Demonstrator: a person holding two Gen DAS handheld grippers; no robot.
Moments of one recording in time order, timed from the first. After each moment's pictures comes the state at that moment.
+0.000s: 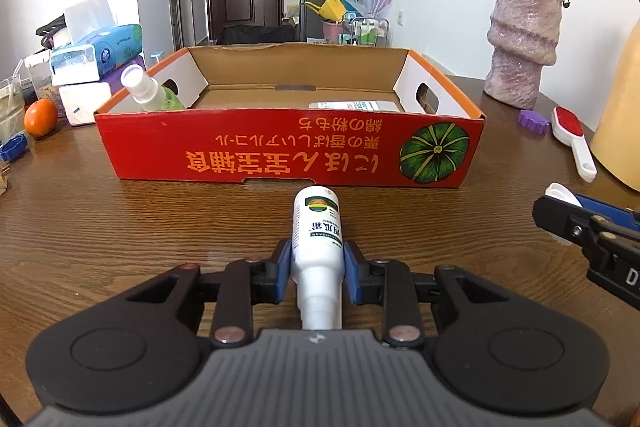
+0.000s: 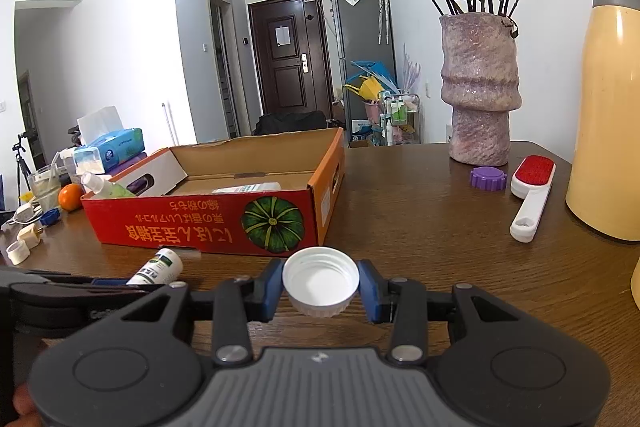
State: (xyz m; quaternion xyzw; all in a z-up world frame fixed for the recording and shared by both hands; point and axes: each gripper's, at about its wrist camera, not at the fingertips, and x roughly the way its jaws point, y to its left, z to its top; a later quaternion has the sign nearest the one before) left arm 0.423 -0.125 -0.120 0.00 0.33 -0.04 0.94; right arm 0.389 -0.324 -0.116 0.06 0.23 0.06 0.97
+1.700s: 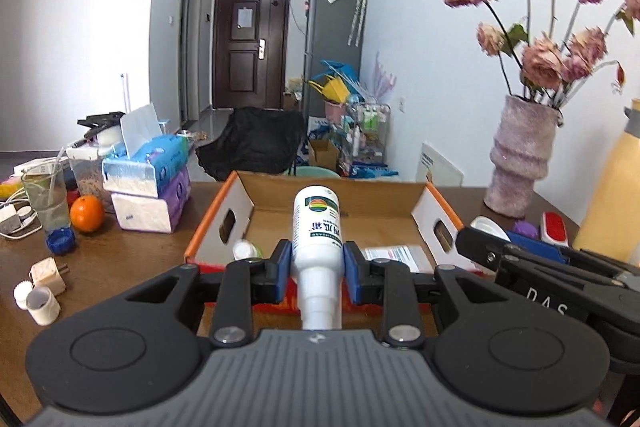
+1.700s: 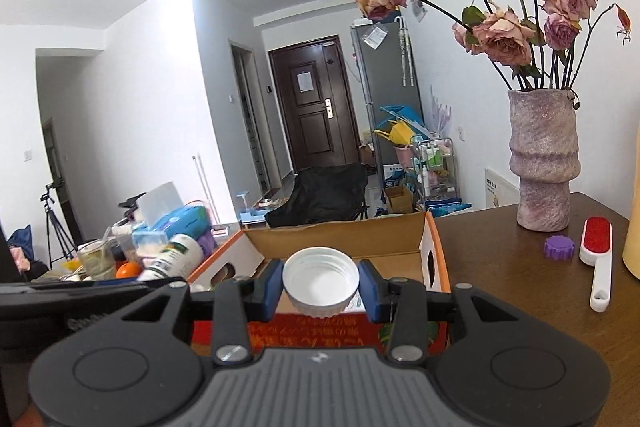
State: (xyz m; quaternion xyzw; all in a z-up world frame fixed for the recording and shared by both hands) left arm 0.412 -0.053 -0.008 -0.02 0.22 -0.04 0.98; right arm 0.406 -0.237 -0.031 0.10 0.16 0.08 0.98
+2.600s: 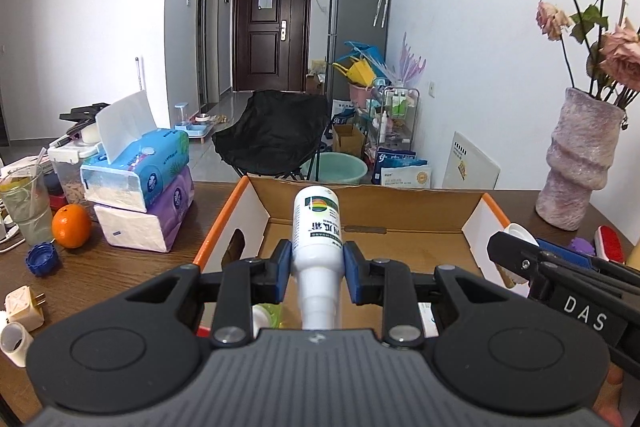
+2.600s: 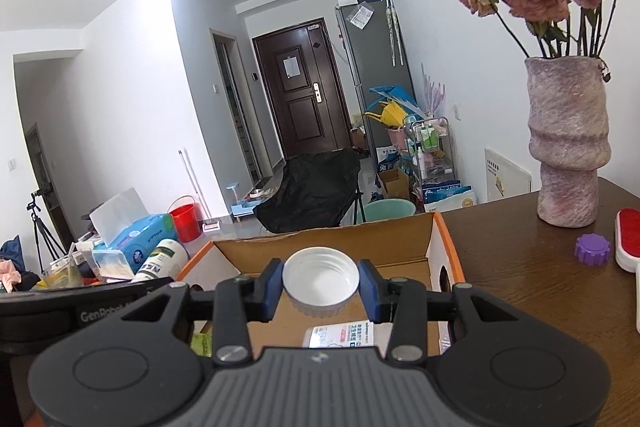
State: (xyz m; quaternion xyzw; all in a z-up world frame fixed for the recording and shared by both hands) left arm 0.521 -0.048 -0.028 -0.01 0.25 -0.01 0.97; right arm 0.505 -0.239 -0.048 0.12 0.19 0.07 0.97
